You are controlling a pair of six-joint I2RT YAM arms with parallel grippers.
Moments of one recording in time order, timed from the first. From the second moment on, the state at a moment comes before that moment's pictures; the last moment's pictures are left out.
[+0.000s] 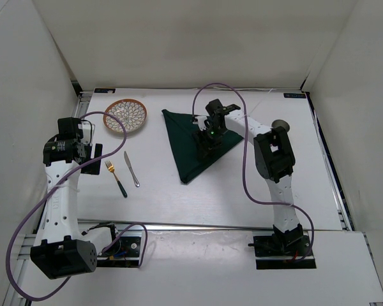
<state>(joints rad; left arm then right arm) 0.16 1.10 1.23 -1.18 -0.27 0.28 0.51 2.23 1.82 -0.92 -0.53 -0.16</state>
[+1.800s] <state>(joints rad) 0.16 1.10 1.22 -1.18 -0.24 0.28 0.68 2.25 2.10 -0.96 -0.67 -0.17</state>
